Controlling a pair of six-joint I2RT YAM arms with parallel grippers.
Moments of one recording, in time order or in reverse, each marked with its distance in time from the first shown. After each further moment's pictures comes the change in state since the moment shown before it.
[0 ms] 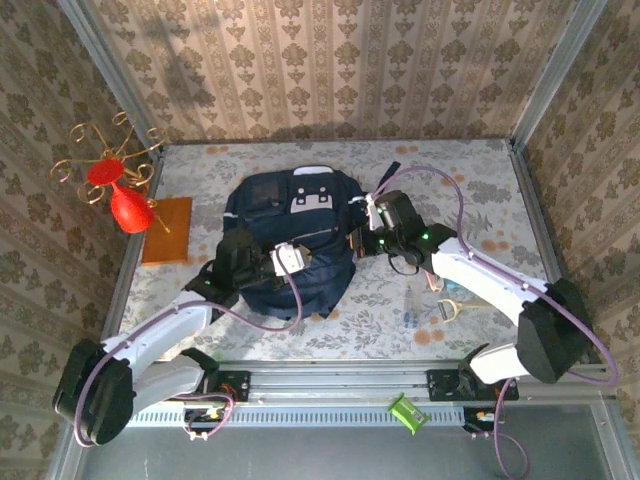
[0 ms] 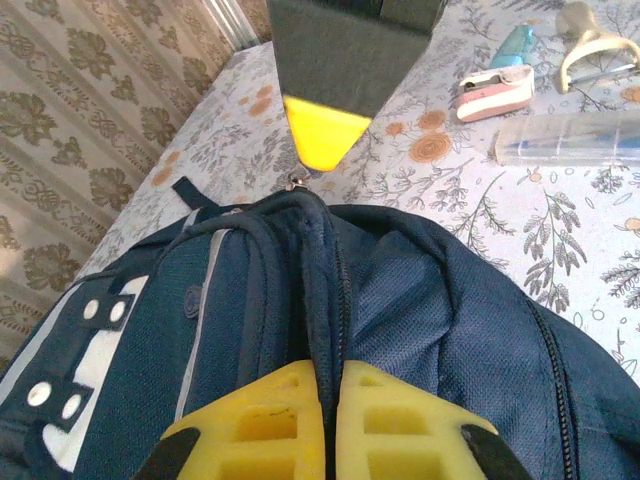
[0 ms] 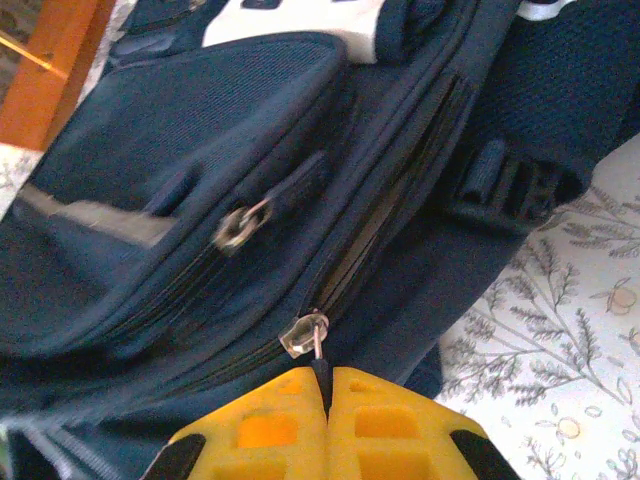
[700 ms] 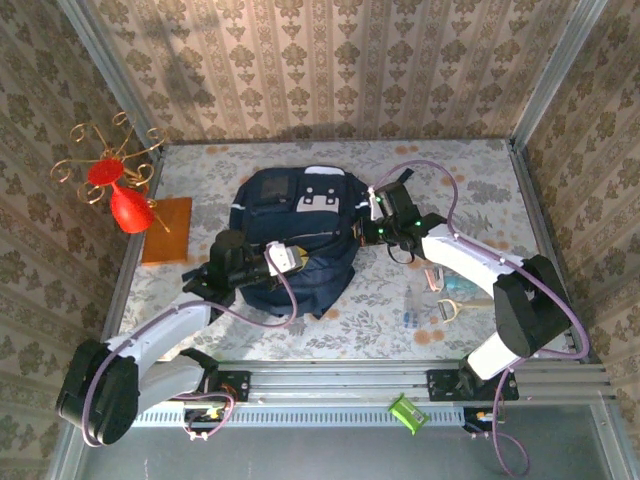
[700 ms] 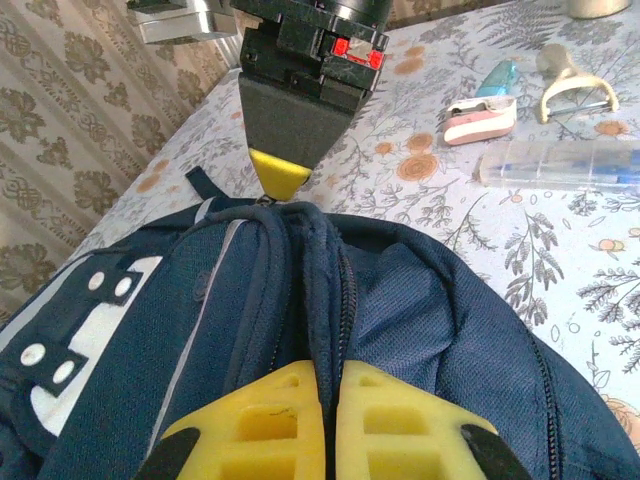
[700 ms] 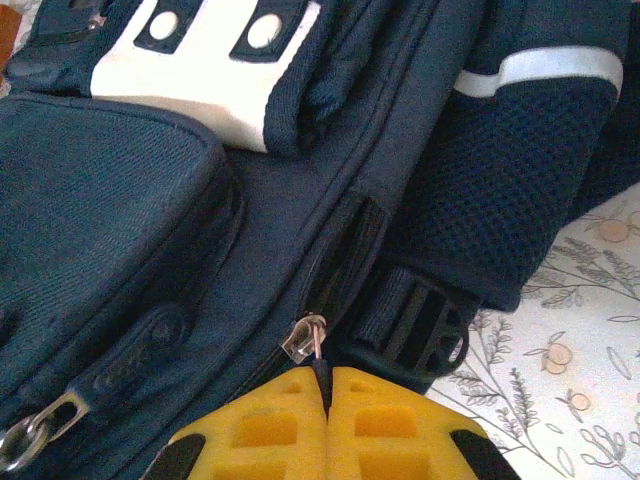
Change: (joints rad) left arm 0.067 0.021 -0.044 0.089 0.137 -0.061; right arm -0.081 0.139 0.041 0.058 0.017 -0.018
